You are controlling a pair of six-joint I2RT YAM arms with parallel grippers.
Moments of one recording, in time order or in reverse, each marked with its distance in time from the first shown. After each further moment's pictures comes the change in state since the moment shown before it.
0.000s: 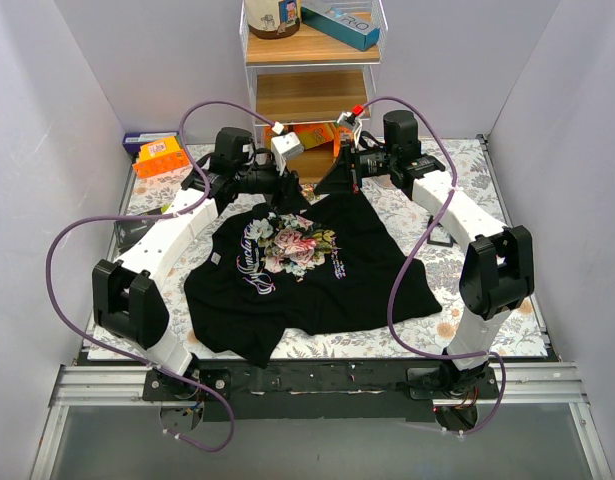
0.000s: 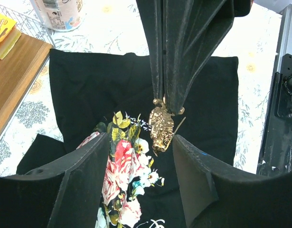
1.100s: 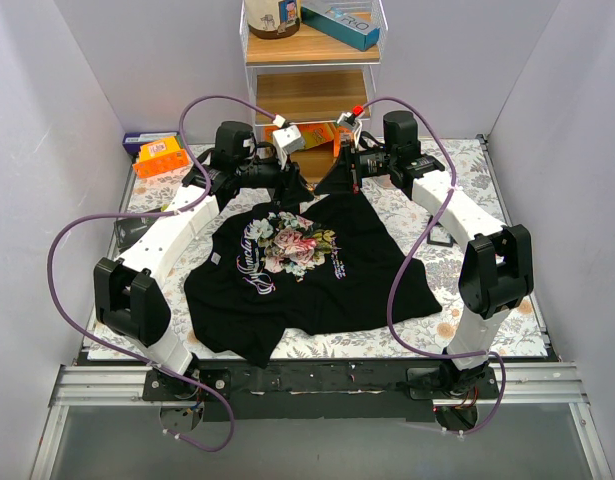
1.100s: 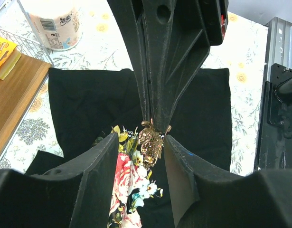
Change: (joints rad) left arm -0.002 0.027 0.048 0.037 0.050 -0.030; right arm 0.002 0.008 0.000 0.000 -0.003 0.002
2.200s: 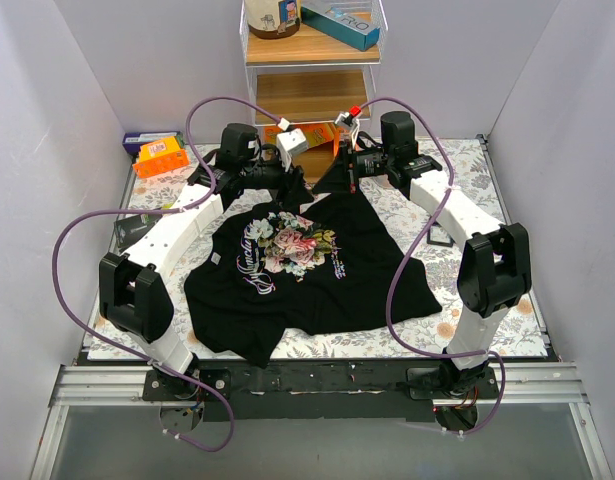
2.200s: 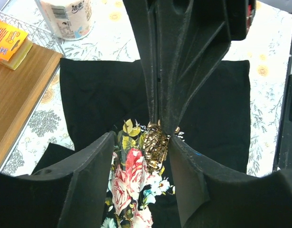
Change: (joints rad) left arm -0.009 0.030 0.002 -0.002 -0.075 0.043; right arm 0.008 0.008 0.004 0.000 0.045 -0.026
